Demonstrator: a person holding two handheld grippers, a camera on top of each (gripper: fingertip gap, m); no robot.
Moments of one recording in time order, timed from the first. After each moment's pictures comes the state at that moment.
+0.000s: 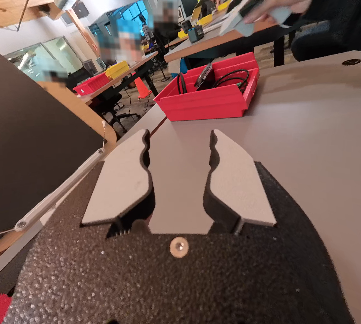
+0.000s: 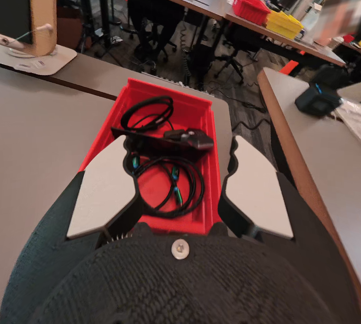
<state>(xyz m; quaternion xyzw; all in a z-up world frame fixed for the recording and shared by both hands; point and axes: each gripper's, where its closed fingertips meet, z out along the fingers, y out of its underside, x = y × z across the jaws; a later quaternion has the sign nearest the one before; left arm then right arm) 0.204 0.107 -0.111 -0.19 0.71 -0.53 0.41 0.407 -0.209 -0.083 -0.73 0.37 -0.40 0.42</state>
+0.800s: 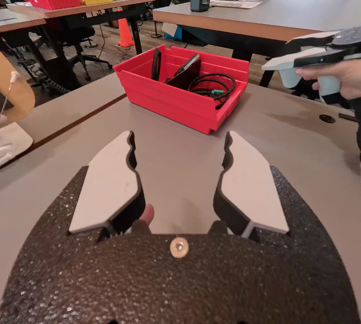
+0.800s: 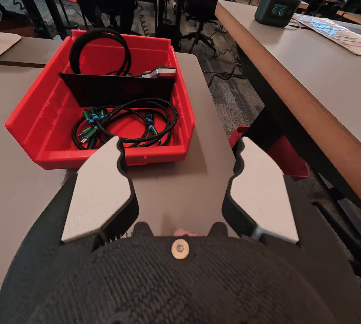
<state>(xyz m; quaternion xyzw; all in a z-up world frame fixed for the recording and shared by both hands) 0.244 0.001 -0.139 -0.37 0.71 -0.54 0.28 0.346 -0.306 -0.159 -0.66 0.48 -0.40 0.41</state>
